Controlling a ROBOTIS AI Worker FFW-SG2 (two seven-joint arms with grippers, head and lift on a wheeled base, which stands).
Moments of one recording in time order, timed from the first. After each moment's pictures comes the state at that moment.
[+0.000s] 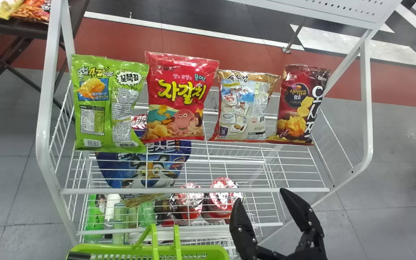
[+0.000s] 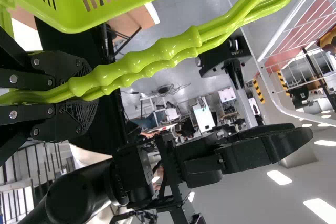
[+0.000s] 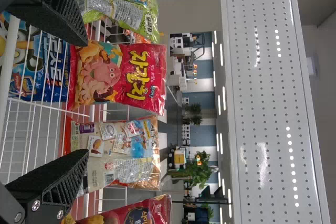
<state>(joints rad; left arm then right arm) 0.59 0.14 -0.22 -2.26 0.39 1.30 -0.95 1.05 -0.03 -0.06 -2.21 -0.10 -0.39 0.22</state>
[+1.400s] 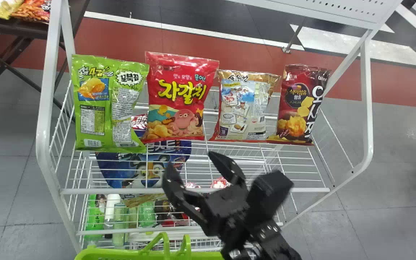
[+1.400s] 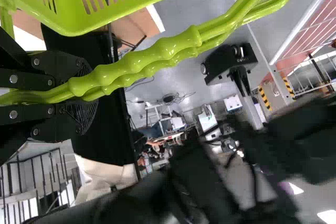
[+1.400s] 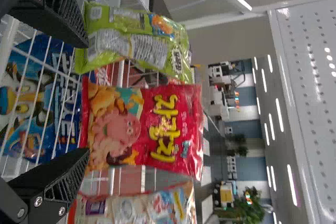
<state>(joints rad) 0.63 0.15 -0.30 -2.27 0.34 1.25 -0.87 0.66 -0.03 0.16 -2.30 0.00 0.29 0.19</state>
